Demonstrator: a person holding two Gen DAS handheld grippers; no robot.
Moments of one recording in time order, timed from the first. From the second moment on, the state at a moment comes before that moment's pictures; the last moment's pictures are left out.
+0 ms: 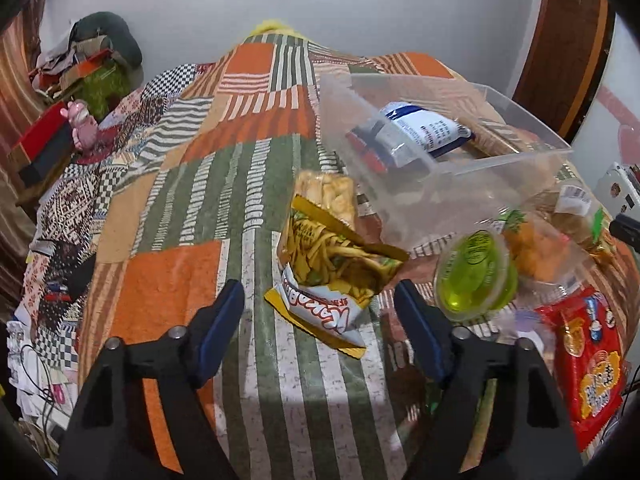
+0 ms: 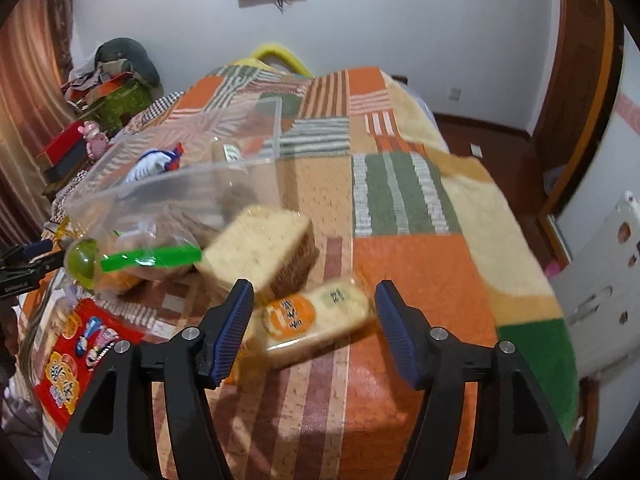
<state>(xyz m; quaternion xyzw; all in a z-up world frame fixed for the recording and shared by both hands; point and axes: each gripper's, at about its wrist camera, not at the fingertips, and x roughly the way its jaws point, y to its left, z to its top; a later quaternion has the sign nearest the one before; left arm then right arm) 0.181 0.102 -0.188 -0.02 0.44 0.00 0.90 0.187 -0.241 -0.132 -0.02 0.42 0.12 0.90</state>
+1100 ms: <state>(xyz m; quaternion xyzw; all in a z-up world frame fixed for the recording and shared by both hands) 0.158 0.104 -0.140 -0.06 0.39 -0.01 0.92 0.173 -0.257 -0.128 0.00 0.41 0.11 0.91</state>
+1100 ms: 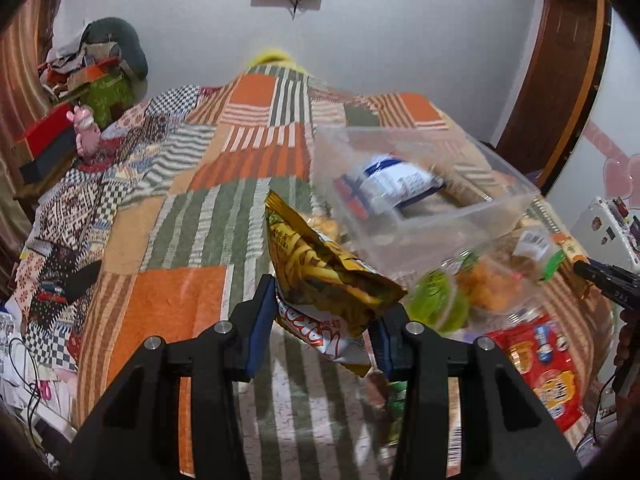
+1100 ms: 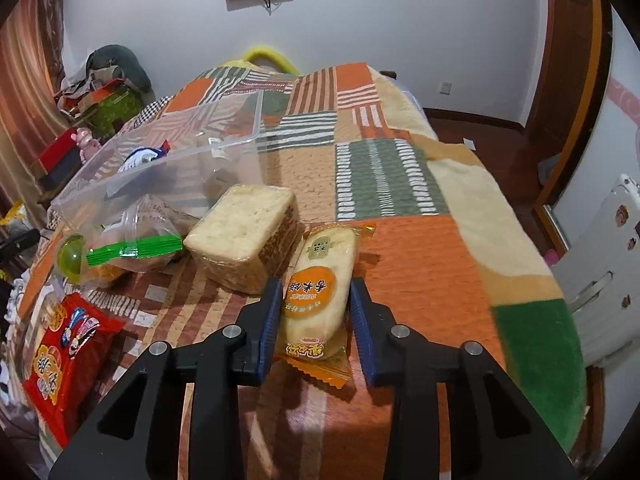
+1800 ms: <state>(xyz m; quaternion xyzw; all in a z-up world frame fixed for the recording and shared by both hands) 0.202 0.048 -0.083 -0.04 0.33 -0.08 0.94 0.207 -0.215 -0.059 0.00 0.30 0.17 0.94</state>
